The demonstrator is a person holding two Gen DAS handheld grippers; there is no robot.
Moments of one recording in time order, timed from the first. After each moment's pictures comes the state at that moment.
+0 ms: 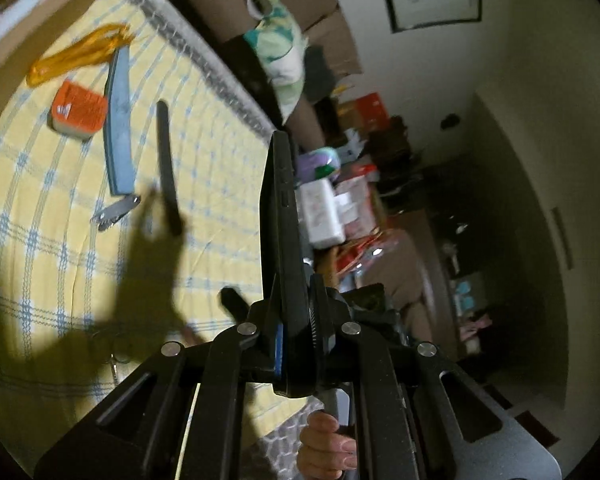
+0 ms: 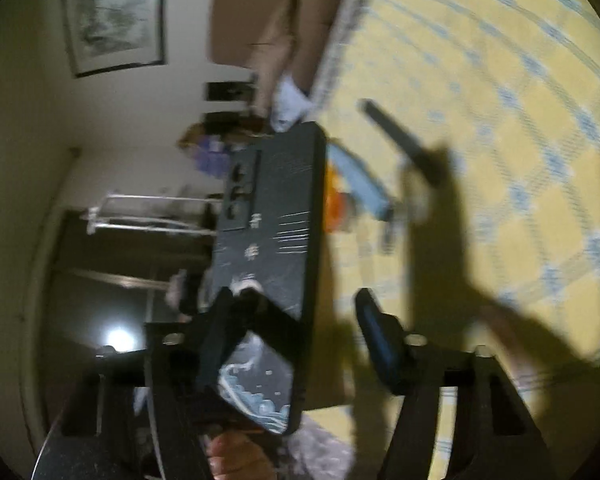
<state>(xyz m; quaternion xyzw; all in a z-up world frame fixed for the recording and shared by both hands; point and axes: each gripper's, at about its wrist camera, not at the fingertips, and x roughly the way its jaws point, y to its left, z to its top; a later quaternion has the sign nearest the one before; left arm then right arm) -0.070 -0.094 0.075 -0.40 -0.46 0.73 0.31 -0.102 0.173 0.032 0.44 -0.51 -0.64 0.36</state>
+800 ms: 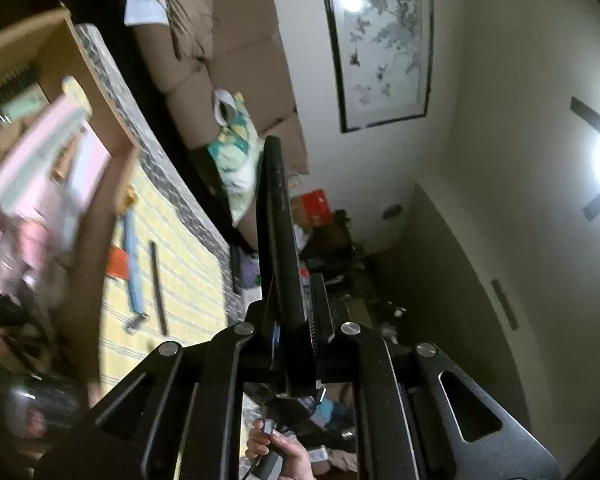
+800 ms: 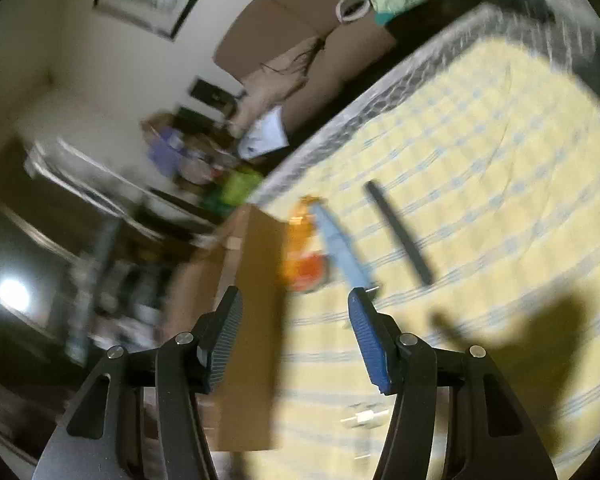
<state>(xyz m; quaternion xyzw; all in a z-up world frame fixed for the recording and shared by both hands) -0.040 -0.274 0.134 -0.23 -0.56 0.74 0.29 -0.112 0.140 0.094 0.42 -0.29 -0.82 0.26</state>
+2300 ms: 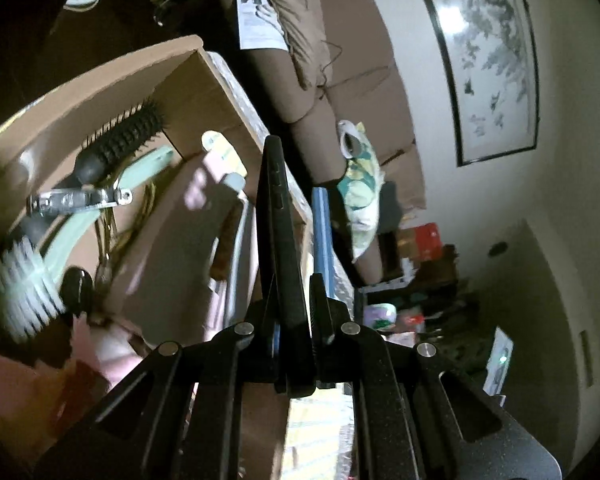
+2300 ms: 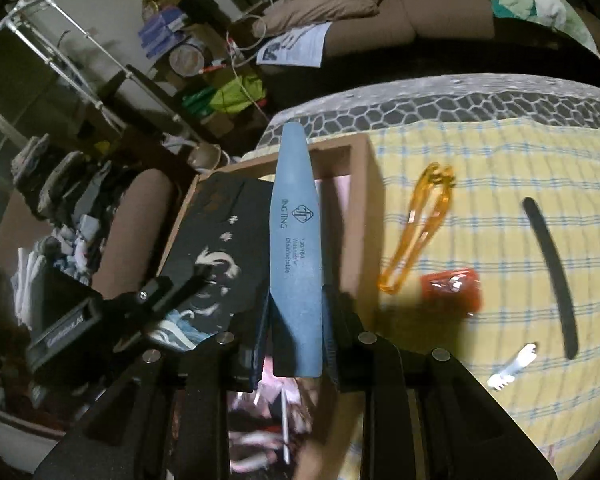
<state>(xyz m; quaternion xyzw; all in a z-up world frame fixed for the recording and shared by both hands) -0.124 -0.347 0.046 -0.32 -0.54 0.77 0.11 -0.183 -0.108 0.113 0.51 -0.10 -0.80 0.29</state>
